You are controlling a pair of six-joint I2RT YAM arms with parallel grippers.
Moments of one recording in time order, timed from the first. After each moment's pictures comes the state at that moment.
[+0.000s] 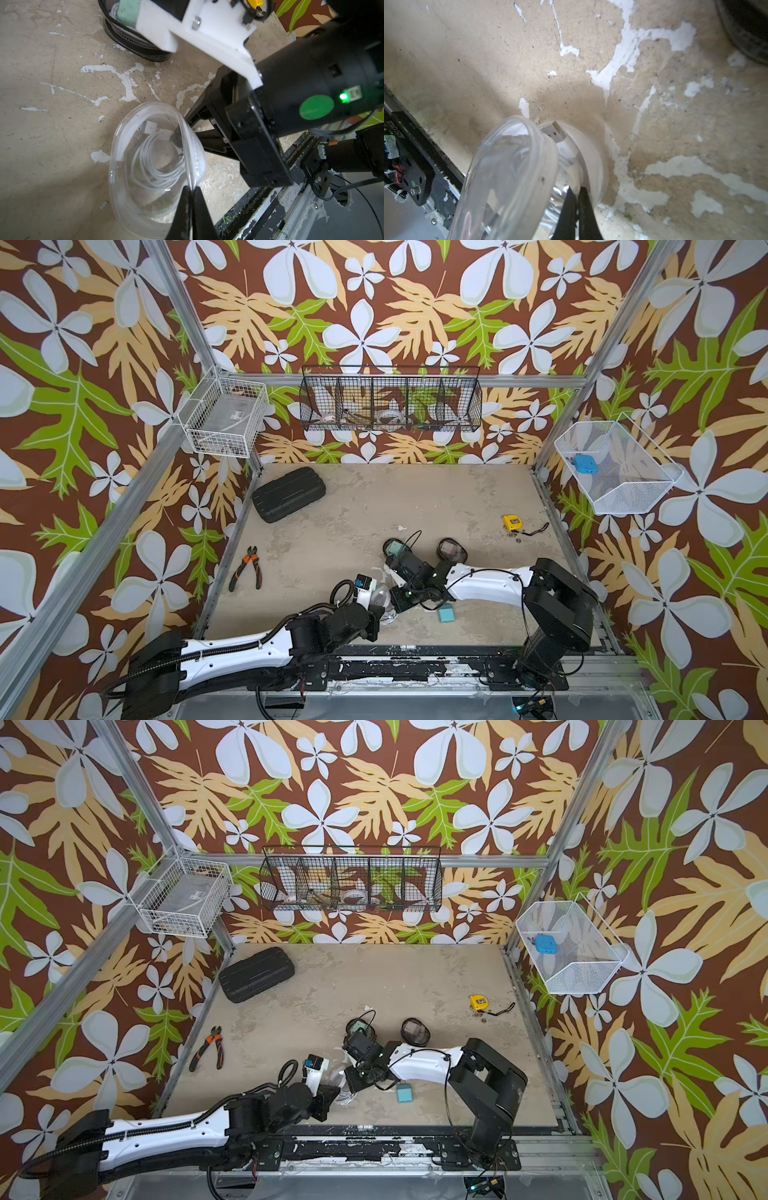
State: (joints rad) left arm -1.21 0.85 0.28 -0.08 -0.28 -0.79; right arm 0.97 1.73 0.96 -0.34 -0.19 0.53
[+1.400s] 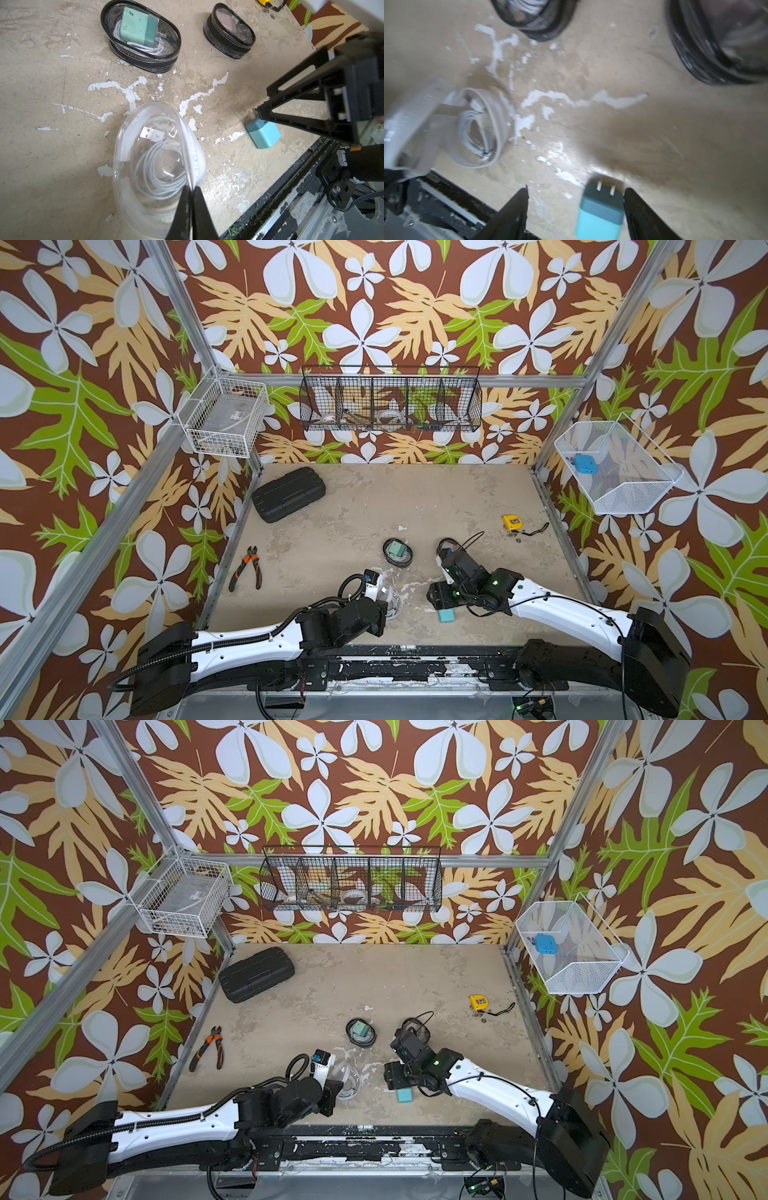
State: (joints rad) left arm -1.21 0.96 0.39 -0.14 -0.33 -0.74; right arm 0.78 1.19 0.65 -0.57 -0.03 0.58
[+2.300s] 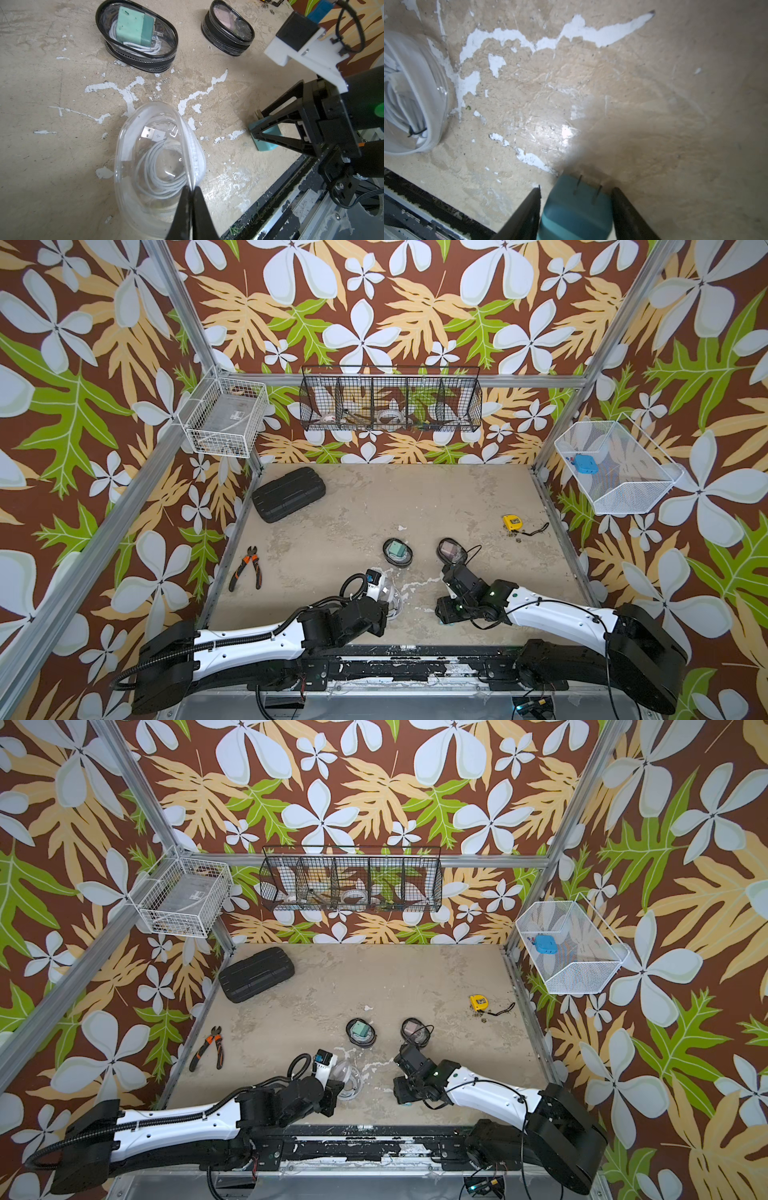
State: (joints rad) left arm -1.21 0.97 0.40 -0.14 -0.33 -0.73; right arm 0.82 1.24 0.52 -0.48 -0.07 0.61
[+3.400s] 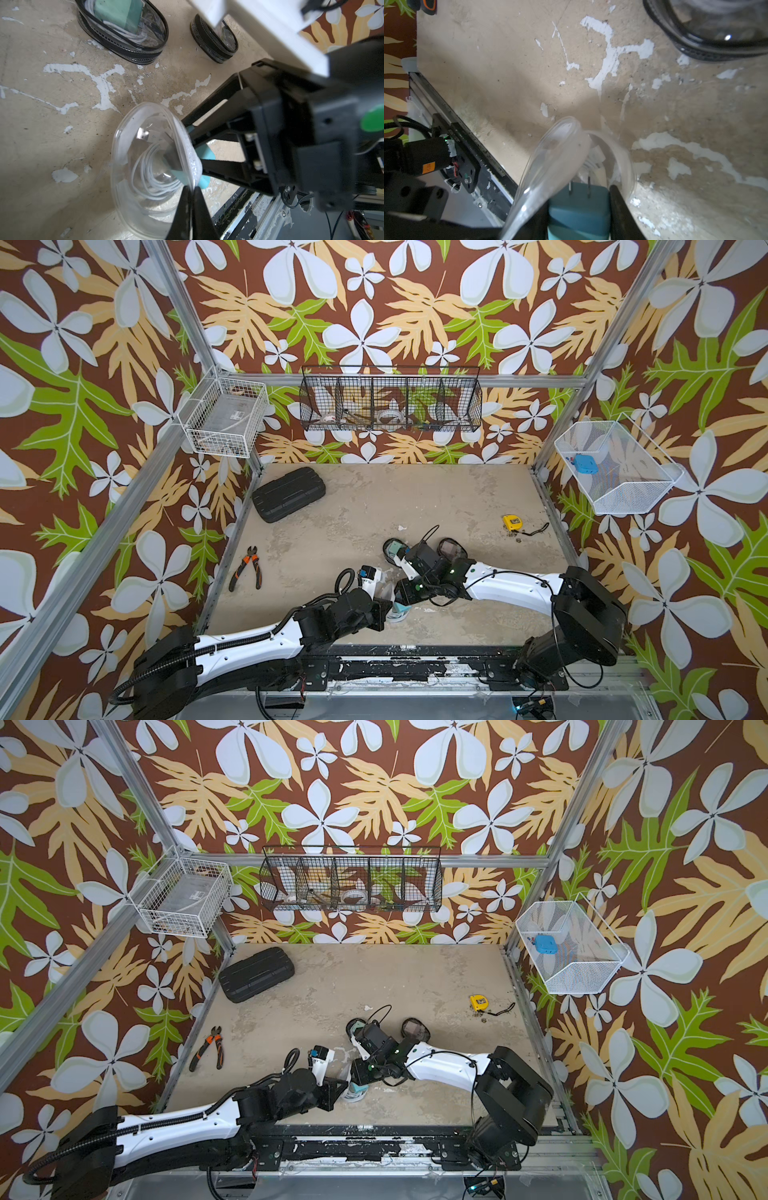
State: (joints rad) left arm -1.09 0.95 0.33 0.03 -0.12 -0.85; right arm 0.91 1.59 0.89 -0.32 -0.27 0.60
